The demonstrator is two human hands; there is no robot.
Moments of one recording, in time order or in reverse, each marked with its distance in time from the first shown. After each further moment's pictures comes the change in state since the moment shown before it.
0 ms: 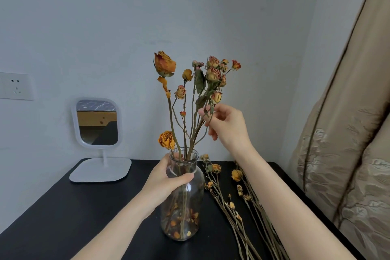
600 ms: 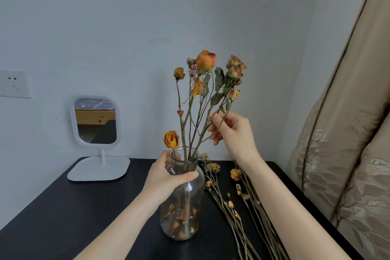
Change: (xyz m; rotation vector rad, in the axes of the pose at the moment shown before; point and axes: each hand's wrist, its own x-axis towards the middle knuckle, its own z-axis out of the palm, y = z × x) left_hand -0.003 0.006 0.006 -0.036 0.120 0.018; right_hand -0.011 0.017 -0.012 0.090 -0.030 -0.033
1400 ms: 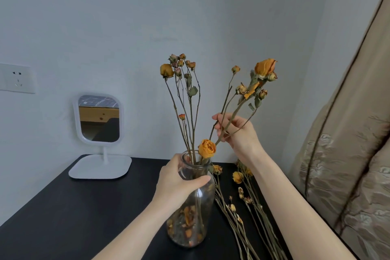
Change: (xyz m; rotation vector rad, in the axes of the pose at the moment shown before) left_hand -0.008 0.003 0.016 0.055 0.030 0.065; right_hand 0.021 0.021 -0.003 0.206 -0.067 0.146
